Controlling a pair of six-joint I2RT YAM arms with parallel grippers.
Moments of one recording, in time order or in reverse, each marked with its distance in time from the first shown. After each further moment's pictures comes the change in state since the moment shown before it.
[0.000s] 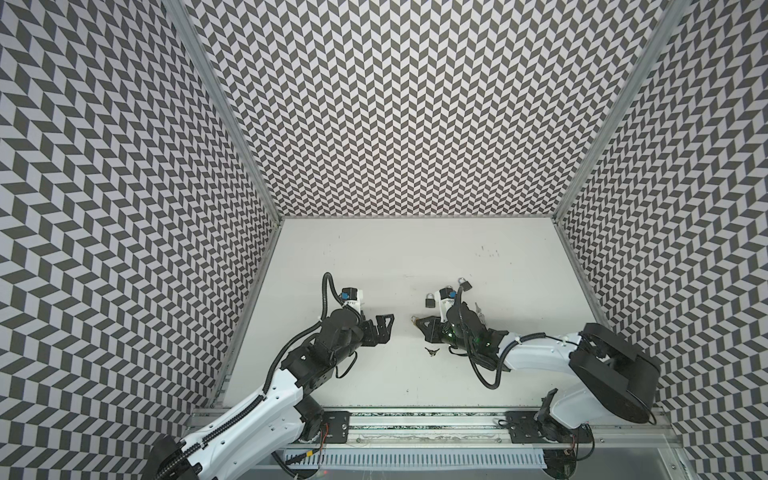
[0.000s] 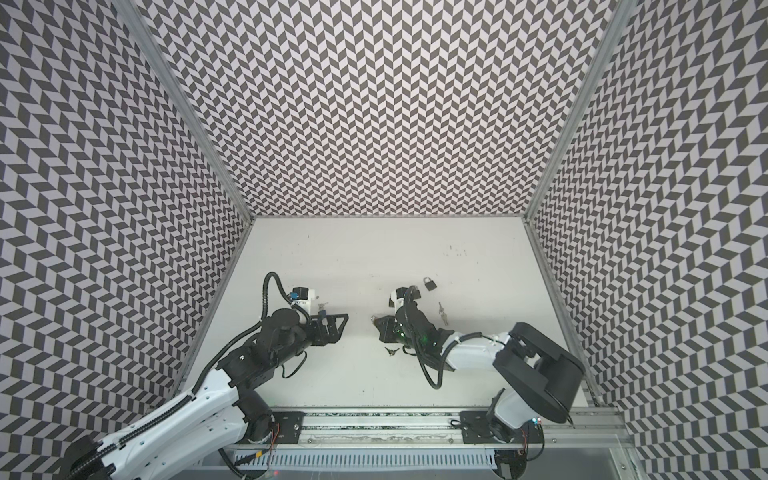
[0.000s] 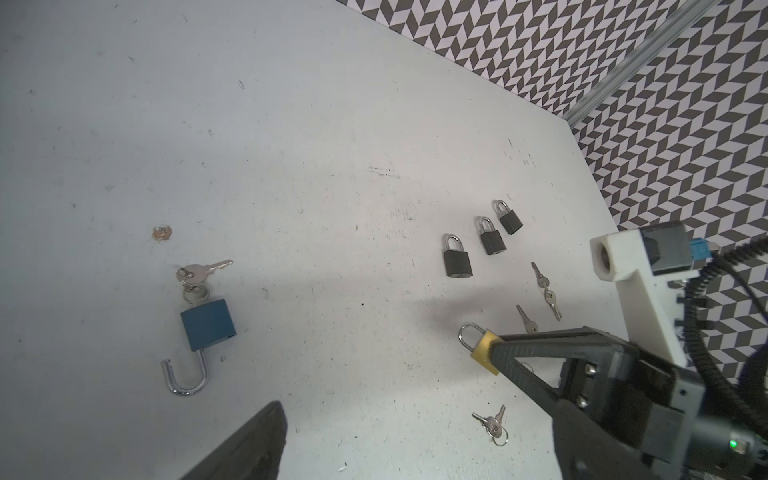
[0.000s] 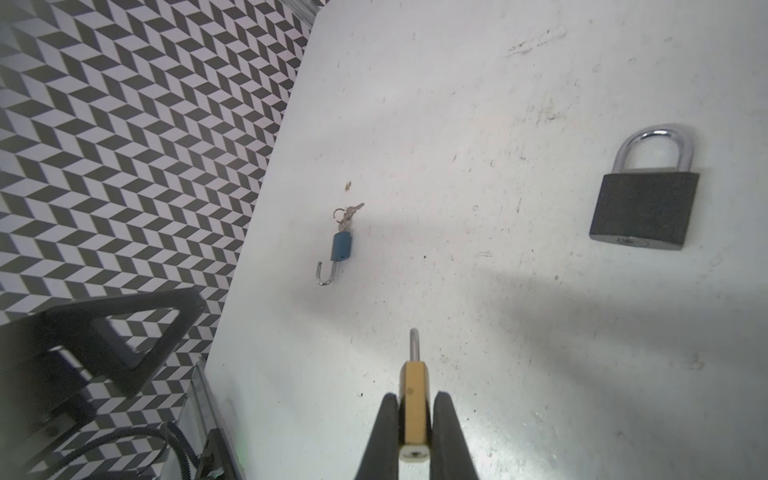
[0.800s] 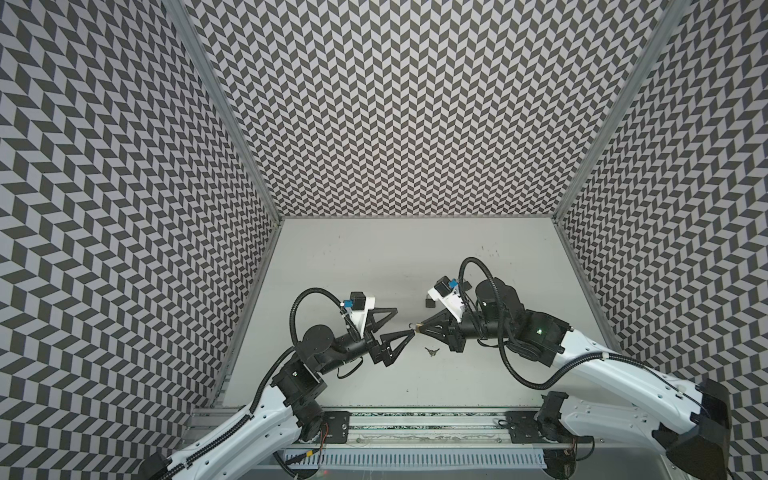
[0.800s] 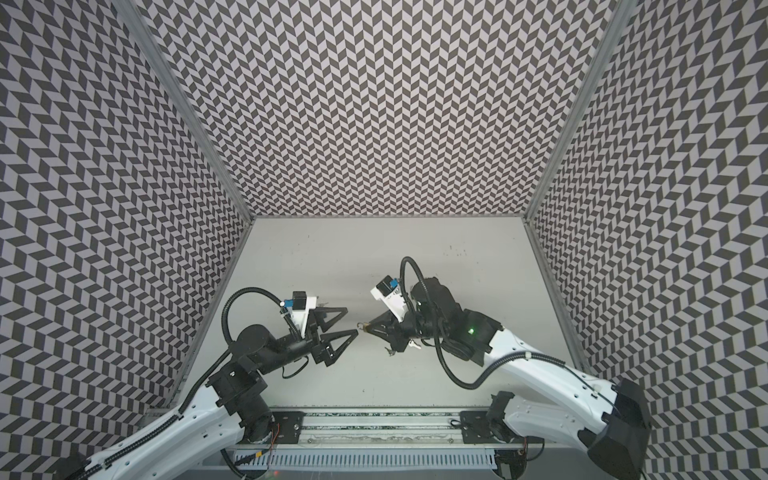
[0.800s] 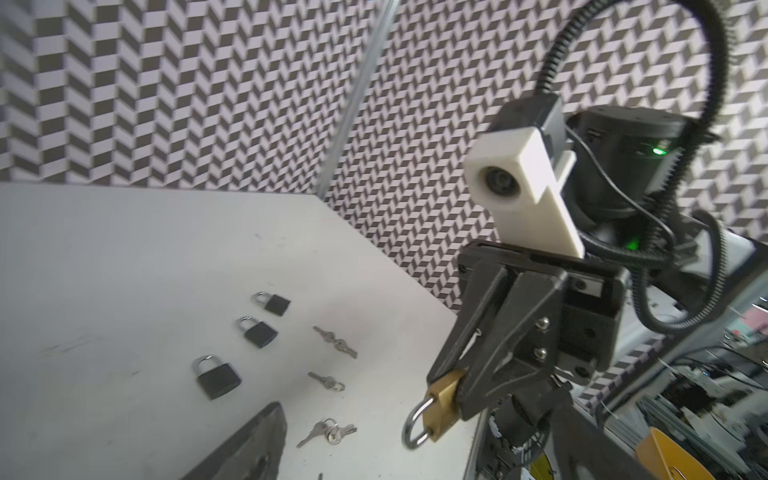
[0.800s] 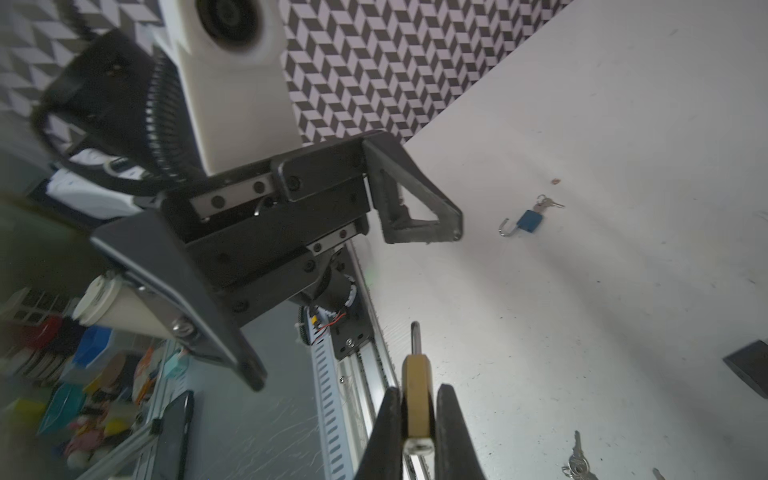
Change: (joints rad) left arm -0.070 -0.150 -0.074 0.410 0.349 0.139; right arm -0.001 -0.488 0.290 -0.718 -0.372 -0.565
